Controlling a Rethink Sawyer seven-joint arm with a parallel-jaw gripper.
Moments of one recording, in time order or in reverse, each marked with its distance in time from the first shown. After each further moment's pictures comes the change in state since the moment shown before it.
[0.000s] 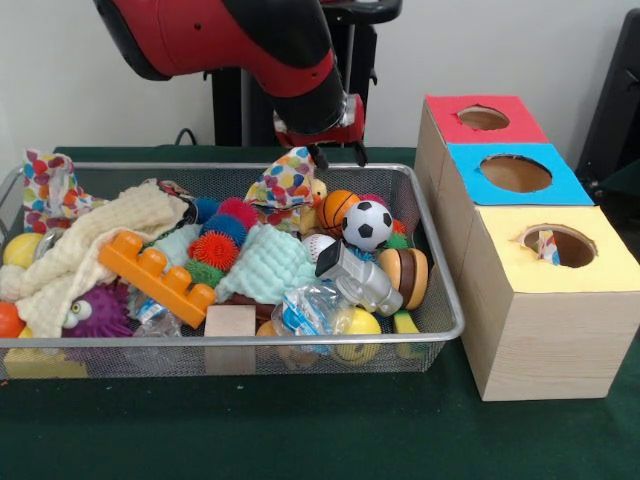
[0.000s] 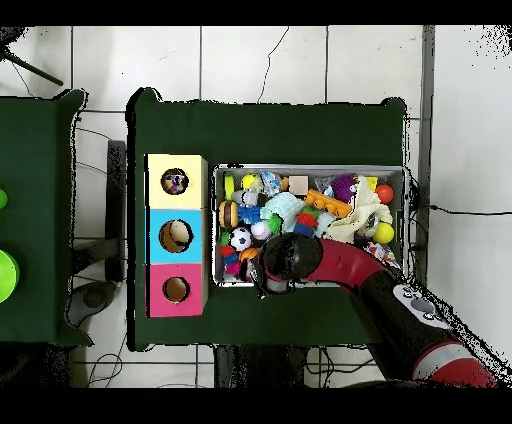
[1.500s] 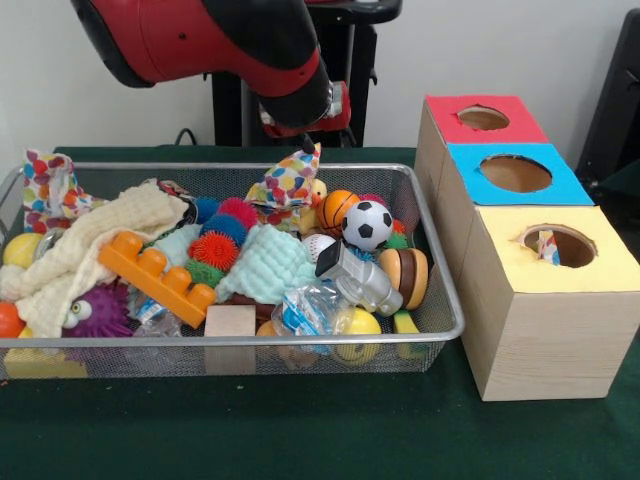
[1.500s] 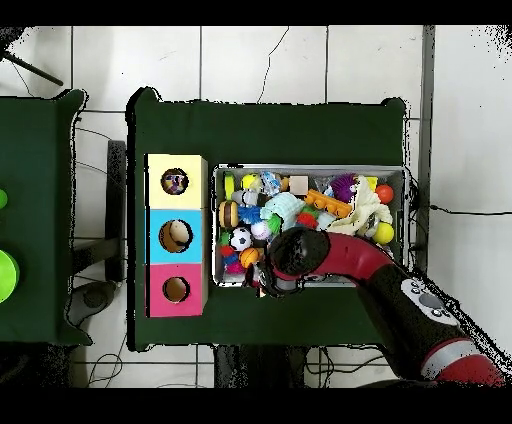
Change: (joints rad) arm -0.044 0.027 0.050 -0.047 -0.079 0.156 0.000
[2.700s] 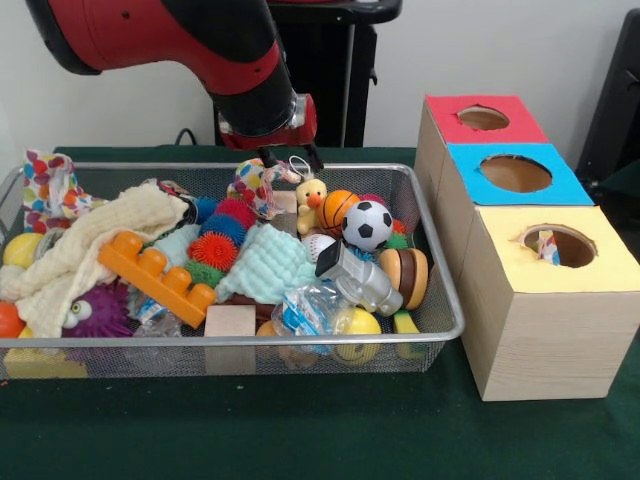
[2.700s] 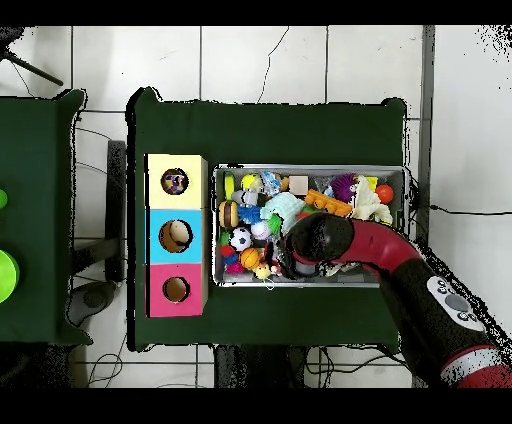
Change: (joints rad) arm -0.047 -0.035 0.023 -0.083 -0.015 -0.007 0.000
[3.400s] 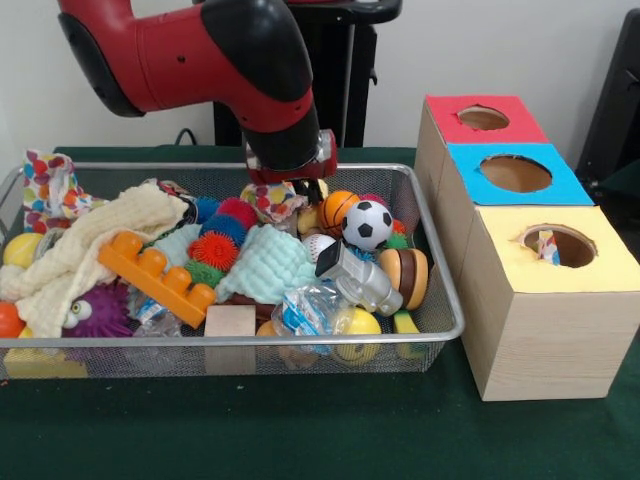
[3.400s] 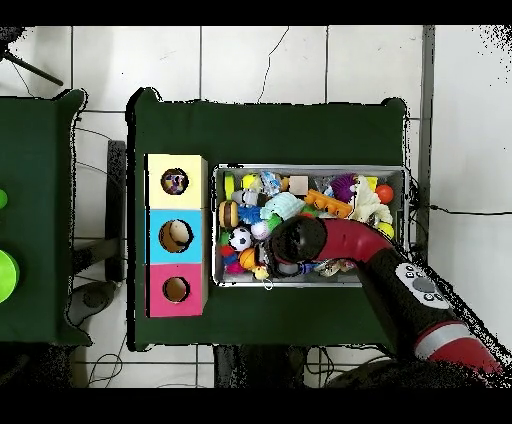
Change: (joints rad) arm 0.061 0.097 -0.009 -0.038 -0.114 -0.082 0.000
